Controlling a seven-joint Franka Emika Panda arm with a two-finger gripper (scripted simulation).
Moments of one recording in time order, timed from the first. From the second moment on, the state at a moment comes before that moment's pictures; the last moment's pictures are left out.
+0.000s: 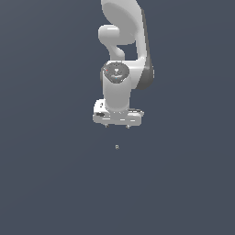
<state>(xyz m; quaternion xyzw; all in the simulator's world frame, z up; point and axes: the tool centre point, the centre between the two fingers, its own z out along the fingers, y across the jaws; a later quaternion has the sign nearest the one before) -0.011 0.000 0.149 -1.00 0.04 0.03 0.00</state>
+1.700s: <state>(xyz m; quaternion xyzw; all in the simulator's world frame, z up) 0.019 0.001 0.084 -0.88 0.48 0.02 0.00</state>
